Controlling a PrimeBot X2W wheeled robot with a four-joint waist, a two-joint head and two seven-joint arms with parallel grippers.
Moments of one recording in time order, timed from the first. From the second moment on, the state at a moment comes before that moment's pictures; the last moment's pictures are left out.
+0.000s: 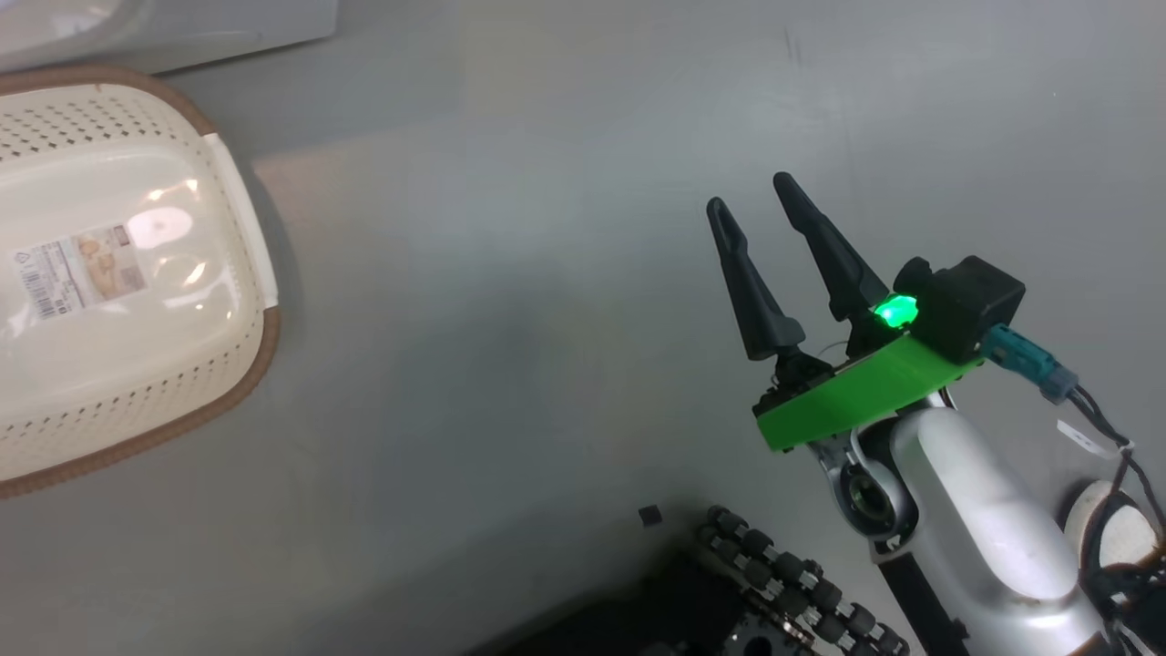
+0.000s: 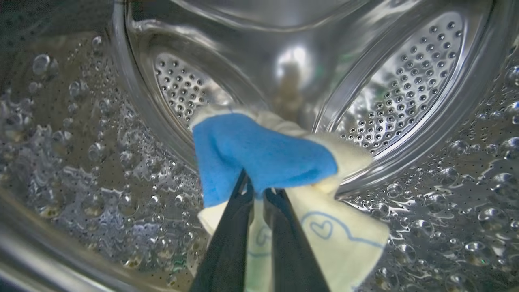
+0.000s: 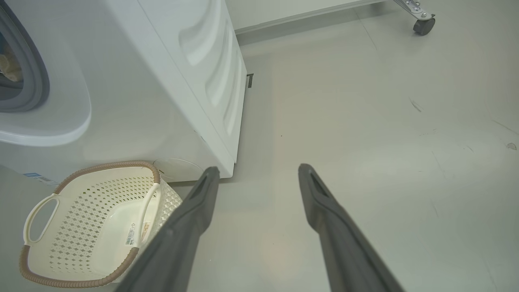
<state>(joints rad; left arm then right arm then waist) -1.65 0.78 -0.45 0.83 -0.59 -0.13 0.02 -0.40 -0.04 0.37 0.15 0.41 0.13 -0.25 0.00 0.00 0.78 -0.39</state>
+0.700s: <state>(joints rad) -1.83 0.77 -0.68 1.04 -0.61 -0.13 -0.01 -0.40 -0.04 0.40 0.13 0.47 0.13 -0.26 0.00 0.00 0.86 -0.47</state>
